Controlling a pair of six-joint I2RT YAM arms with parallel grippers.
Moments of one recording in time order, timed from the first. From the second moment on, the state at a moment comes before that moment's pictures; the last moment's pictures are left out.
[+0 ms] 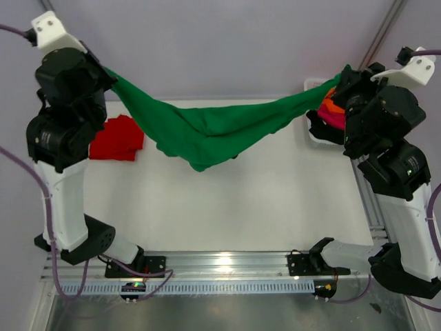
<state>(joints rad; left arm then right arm) -0.42 1.55 2.52 -1.03 -0.75 -0.31 0.60 1.17 1.90 -0.58 0.85 0.31</state>
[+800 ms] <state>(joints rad) -0.38 1.93 2.15 -1.05 -0.86 -0.43 0.60 1.23 1.88 -0.84 0.87 0.55</state>
